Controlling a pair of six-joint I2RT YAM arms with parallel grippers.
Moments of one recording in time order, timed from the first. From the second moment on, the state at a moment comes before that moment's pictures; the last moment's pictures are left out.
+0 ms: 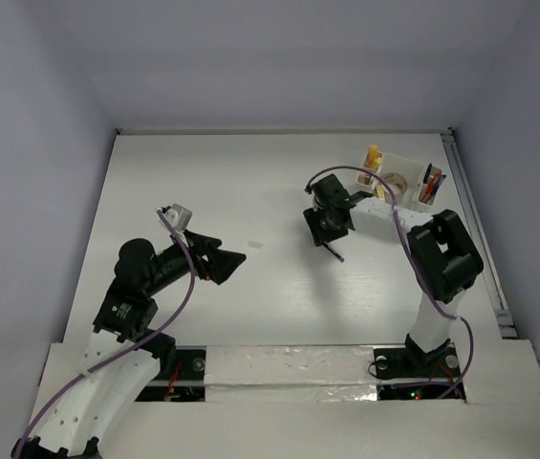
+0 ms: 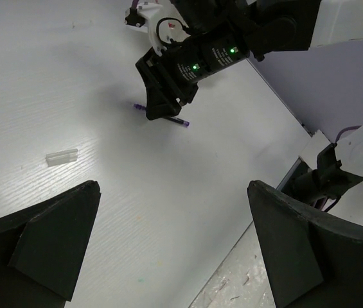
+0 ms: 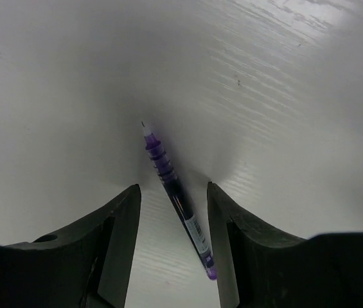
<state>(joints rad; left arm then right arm) -0.36 0.50 0.55 -0.20 0.51 -0.44 0.54 1.82 1.20 -0.48 0.05 0.14</state>
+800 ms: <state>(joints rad) -0.30 0.57 0.55 -0.20 0.53 -0.44 0.55 1.74 1.20 -0.34 -0.07 0.20</state>
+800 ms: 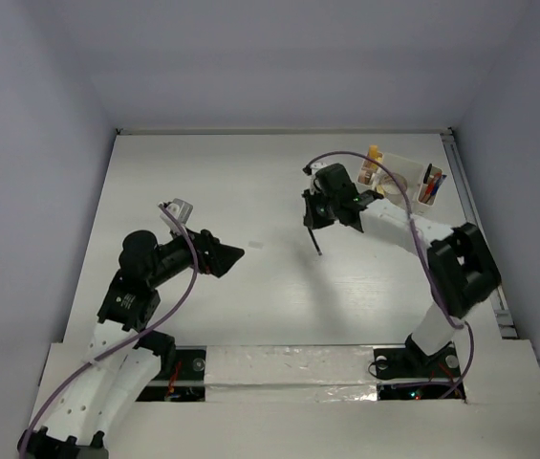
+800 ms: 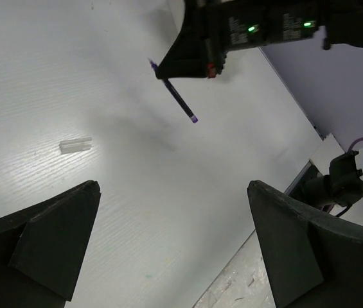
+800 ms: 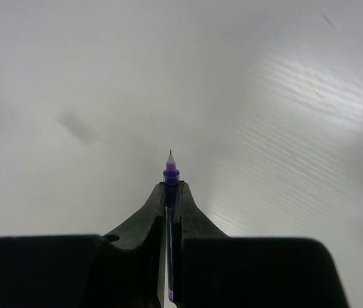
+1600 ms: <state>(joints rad) -0.23 0.64 0.55 -0.19 0.52 -0.44 0.89 1.67 1.04 0.71 -0.37 0.73</state>
